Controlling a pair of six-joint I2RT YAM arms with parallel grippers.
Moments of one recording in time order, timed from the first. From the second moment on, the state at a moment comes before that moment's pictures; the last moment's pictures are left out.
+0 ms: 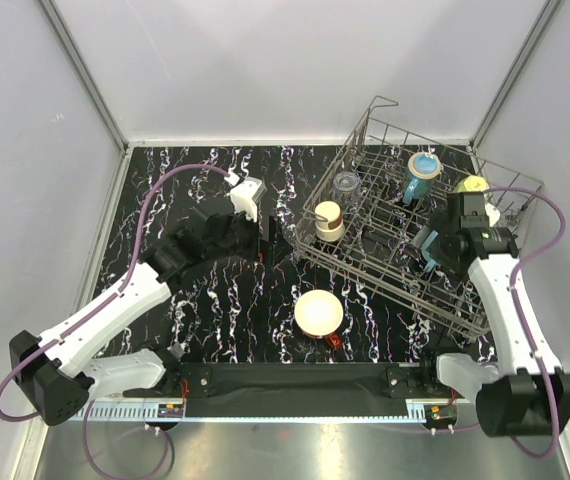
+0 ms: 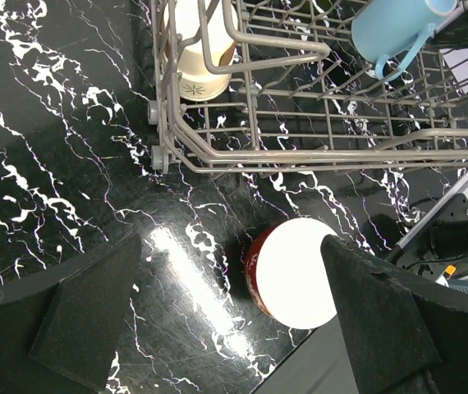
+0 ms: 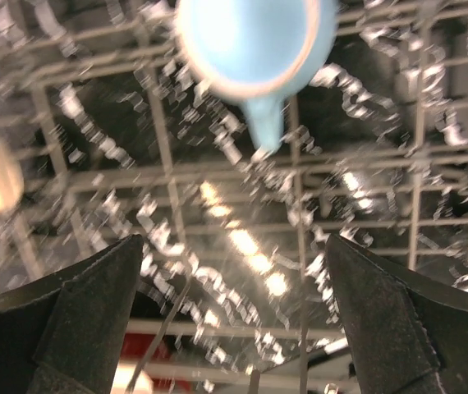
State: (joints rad) left arm -0.72 1.11 1.04 -0.42 0.11 -0.36; right arm 0.02 1.10 1.04 -0.96 0.21 0.66
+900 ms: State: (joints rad) left arm -0.84 1.19 0.94 -0.50 0.09 -0.53; right arm 0.02 0.74 1.04 -1.15 -0.07 0.71
